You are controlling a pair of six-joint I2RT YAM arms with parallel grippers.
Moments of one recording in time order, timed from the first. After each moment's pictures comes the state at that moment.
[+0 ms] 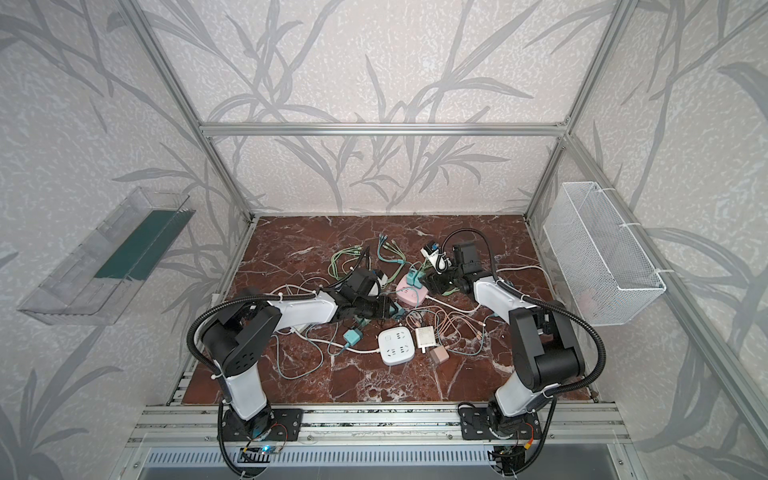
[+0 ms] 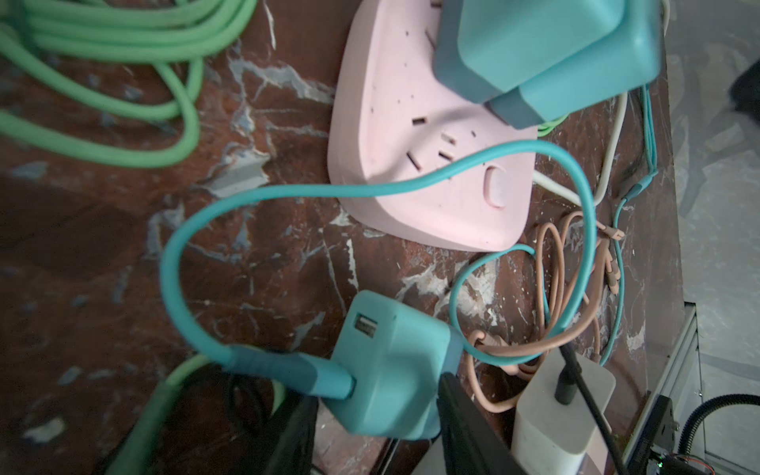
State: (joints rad) left arm -0.69 1.83 0.99 -0.05 0.27 -0.60; right arm 0.23 1.63 0.95 -0.11 -0.45 -0.35
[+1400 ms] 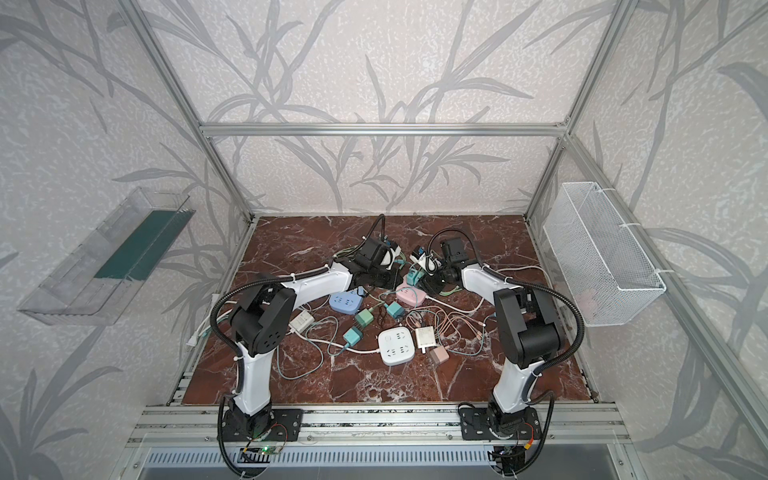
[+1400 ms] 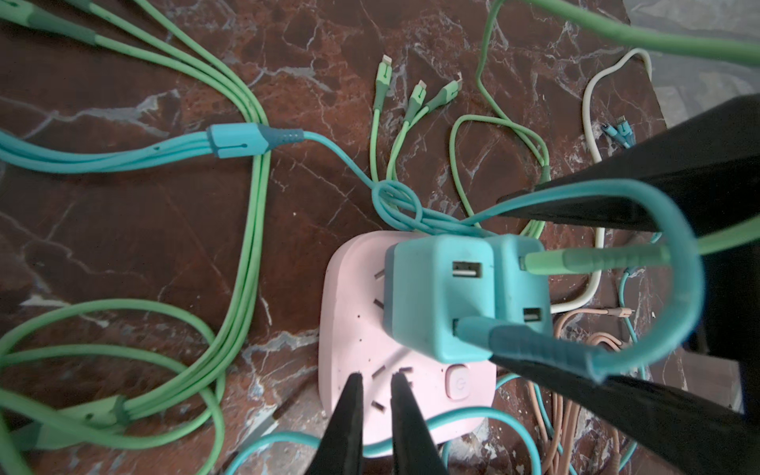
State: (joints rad) left arm -0.64 2.05 1.44 -0.25 0.27 -0.38; right arm 0.28 1.80 1.11 -0.29 -0.40 -0.51
